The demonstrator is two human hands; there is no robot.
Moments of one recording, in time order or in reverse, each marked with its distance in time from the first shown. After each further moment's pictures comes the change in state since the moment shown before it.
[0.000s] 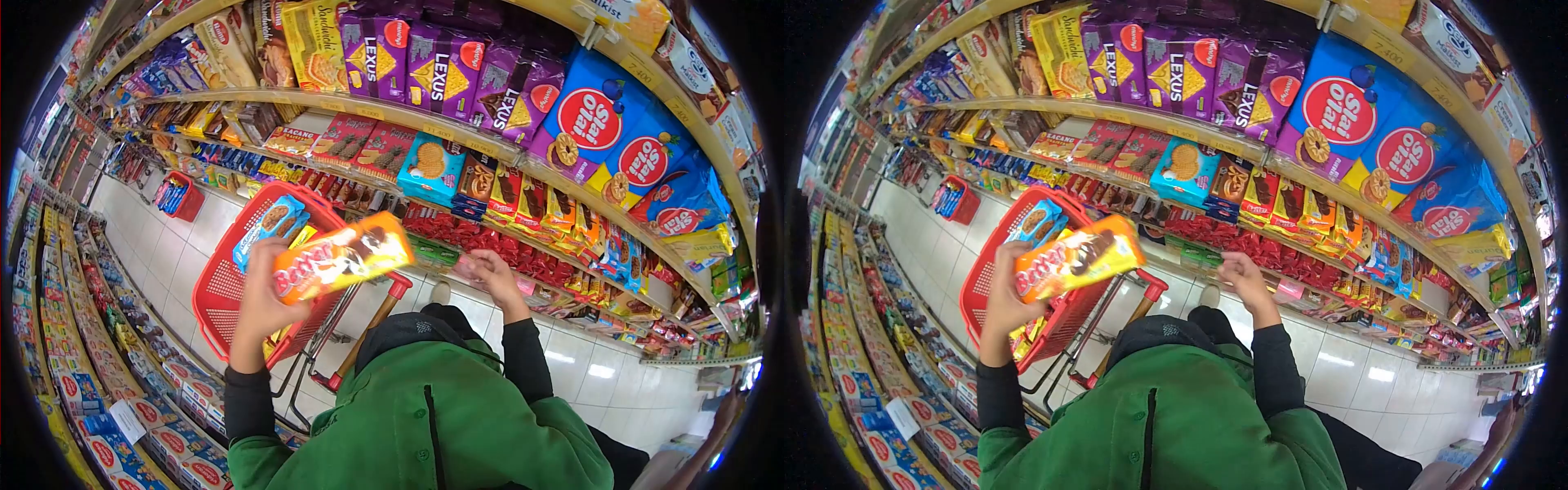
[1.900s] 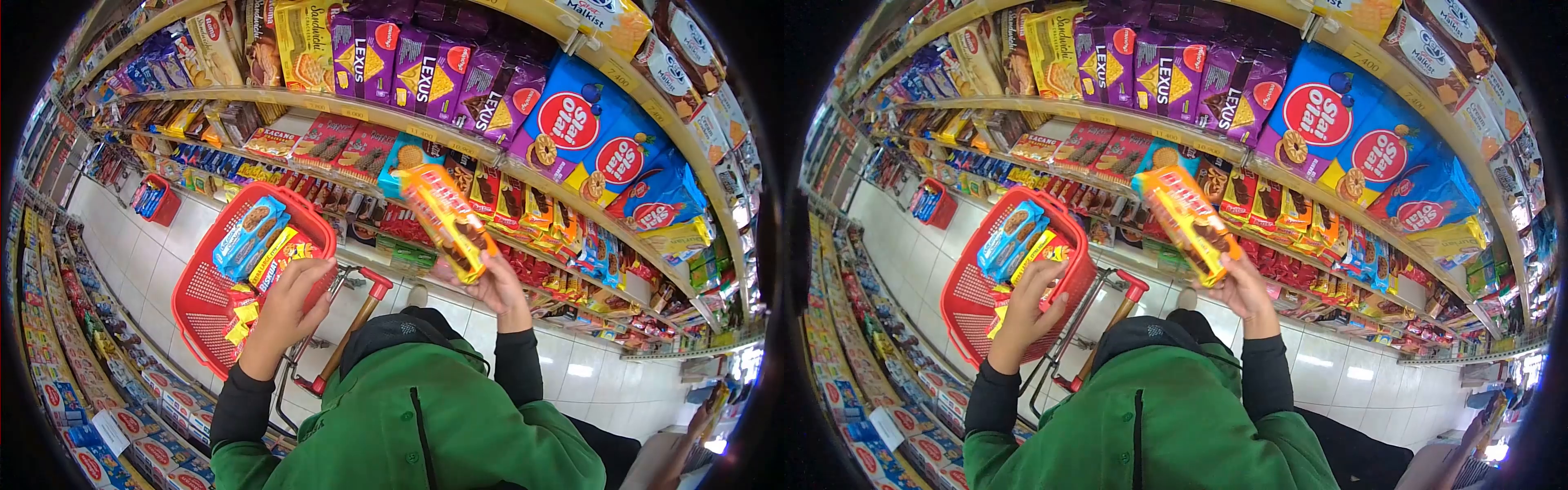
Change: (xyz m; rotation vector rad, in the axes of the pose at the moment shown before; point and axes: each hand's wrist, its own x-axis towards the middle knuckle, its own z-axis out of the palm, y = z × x) left_hand -0.013 0.024 0.031 -0.132 -0.133 0.162; right_hand -0.057 -0.083 0.029 0.496 -0.225 -0.081
